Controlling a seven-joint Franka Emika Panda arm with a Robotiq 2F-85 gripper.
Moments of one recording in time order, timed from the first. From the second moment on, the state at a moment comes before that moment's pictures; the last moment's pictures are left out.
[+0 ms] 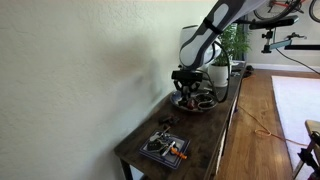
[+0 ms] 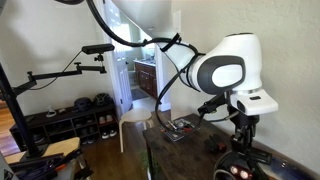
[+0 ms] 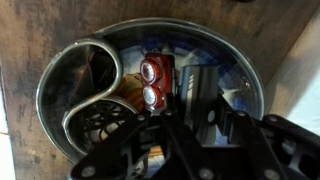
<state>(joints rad) -0.01 0.62 -0.25 -1.84 0.06 2.59 1.02</state>
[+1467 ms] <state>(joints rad) -0.03 0.73 -0.24 -1.73 0.07 2.63 0.97</state>
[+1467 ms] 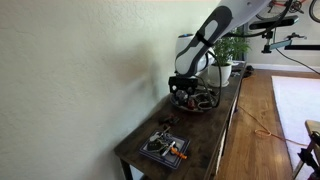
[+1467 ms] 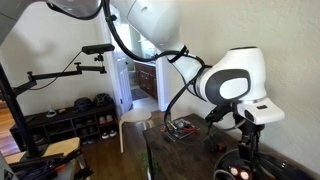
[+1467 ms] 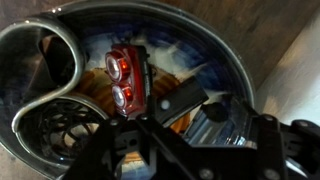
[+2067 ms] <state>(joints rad) -0.01 0.54 -0.20 -1.88 0.07 2.62 0.92</state>
